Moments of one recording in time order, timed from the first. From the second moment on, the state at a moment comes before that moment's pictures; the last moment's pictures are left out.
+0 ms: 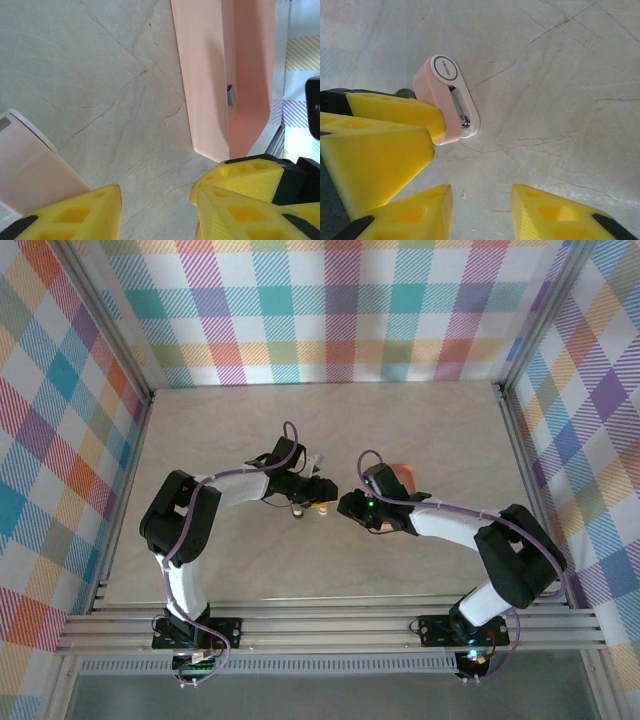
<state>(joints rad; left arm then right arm) -0.53 1.89 1.13 -0.21 0.68 -0.57 0.66 1.54 0.76 -0.07 -0.24 1.02</state>
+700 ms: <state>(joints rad) -0.46 1.73 1.27 -0.42 0.48 -0.57 0.66 1.57 0.89 -0.12 -0.24 0.98</state>
